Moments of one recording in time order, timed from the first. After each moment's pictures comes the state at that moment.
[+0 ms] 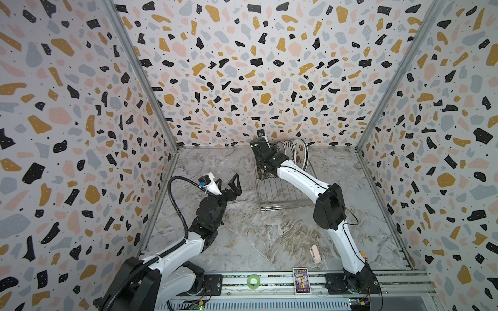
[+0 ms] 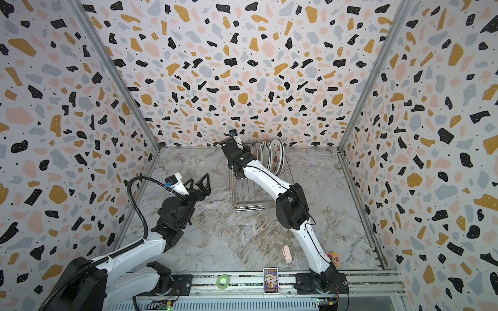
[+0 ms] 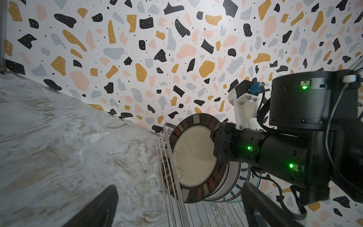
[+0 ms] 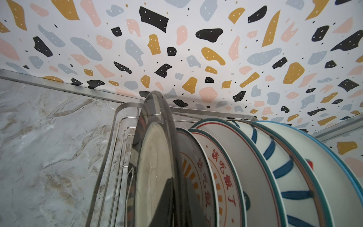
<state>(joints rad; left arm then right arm) -0.46 1.08 0.37 0.76 -0.25 -0.56 0.76 2.33 2.26 -0.52 0.70 0.13</state>
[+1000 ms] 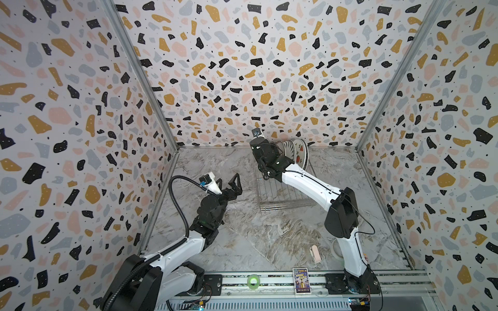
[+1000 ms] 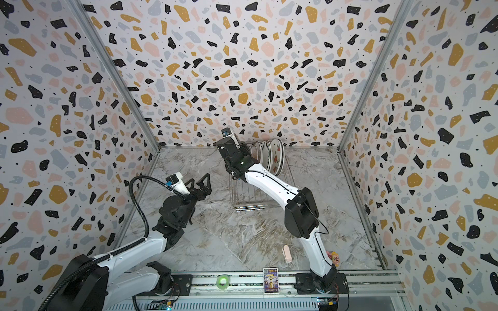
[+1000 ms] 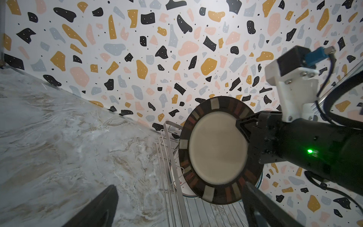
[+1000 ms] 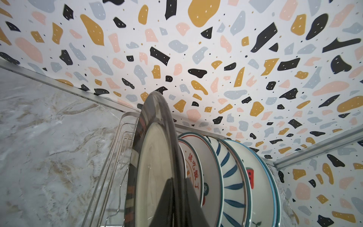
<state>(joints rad) -0.46 1.11 0.38 0.75 -0.25 -0.57 0.82 2.09 2.02 -0.37 0.76 -0.07</state>
